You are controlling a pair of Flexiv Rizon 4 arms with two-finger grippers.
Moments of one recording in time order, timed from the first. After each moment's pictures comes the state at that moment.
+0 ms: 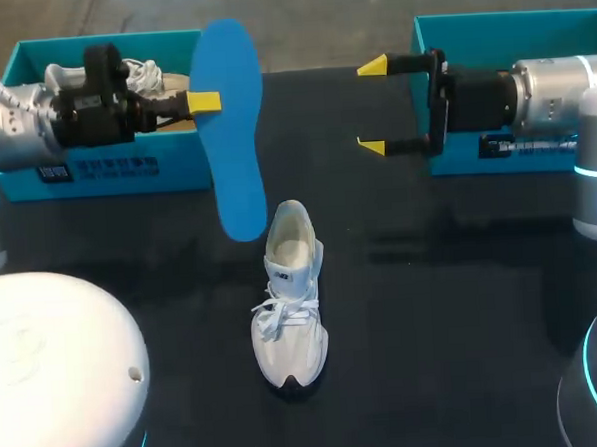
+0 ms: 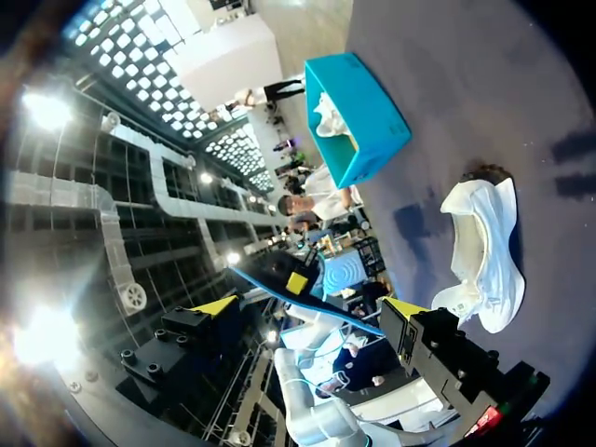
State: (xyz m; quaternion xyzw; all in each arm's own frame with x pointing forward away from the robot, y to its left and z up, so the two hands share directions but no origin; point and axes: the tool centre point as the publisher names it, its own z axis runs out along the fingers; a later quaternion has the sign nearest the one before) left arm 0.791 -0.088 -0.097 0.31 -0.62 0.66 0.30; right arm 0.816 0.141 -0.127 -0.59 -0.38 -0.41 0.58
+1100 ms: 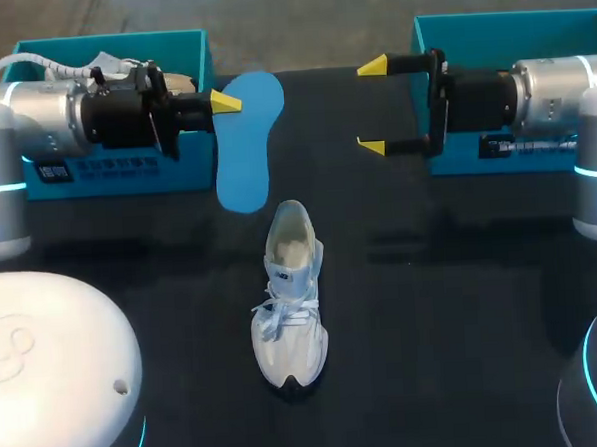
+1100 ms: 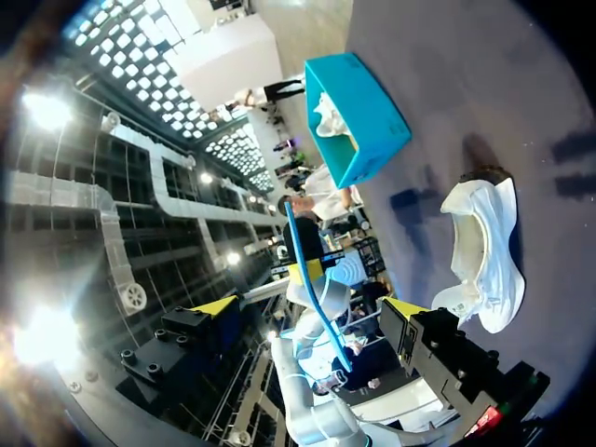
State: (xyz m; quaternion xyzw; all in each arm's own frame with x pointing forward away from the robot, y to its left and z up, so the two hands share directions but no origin) left arm 0.813 -0.110 -0.123 0.52 -0.47 0.46 0.55; right arm 0.816 0.141 -0.127 -0.59 -0.38 -0.41 0.58
